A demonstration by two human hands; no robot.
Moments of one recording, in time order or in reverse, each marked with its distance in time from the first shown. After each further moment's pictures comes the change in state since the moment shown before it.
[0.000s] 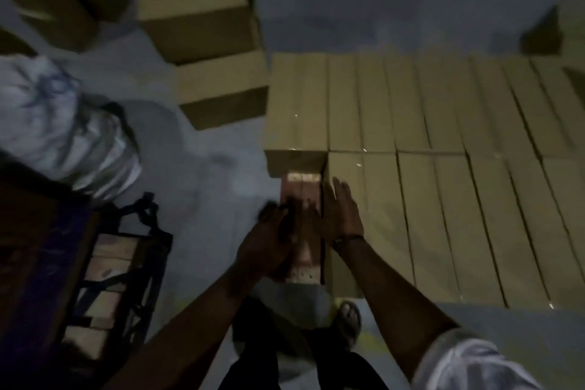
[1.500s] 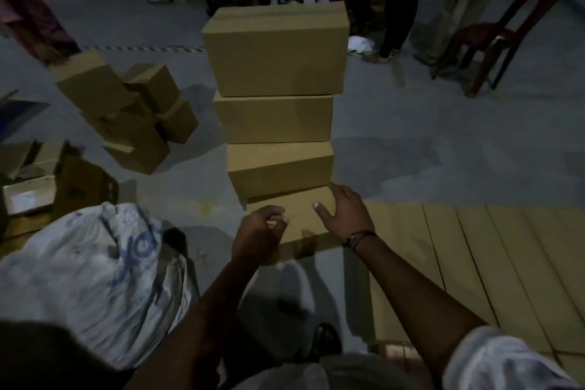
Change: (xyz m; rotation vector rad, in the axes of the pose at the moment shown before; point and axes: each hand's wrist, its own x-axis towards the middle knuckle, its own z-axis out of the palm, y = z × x) left_hand 0.389 -0.167 -0.483 -0.192 0.381 0.005; right_hand 0.455 -0.415 -0.076 0.094 0.209 -0.220
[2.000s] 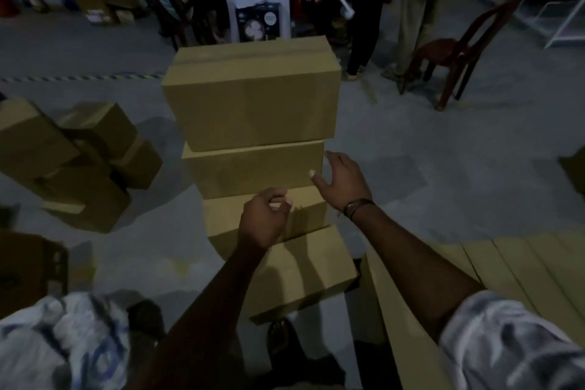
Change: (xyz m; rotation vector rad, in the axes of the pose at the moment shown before) left_hand 0.274 0.042 -0.028 -0.133 -0.043 0.097; right_hand 0.269 -0.052 -0.052 -0.055 0.213 0.024
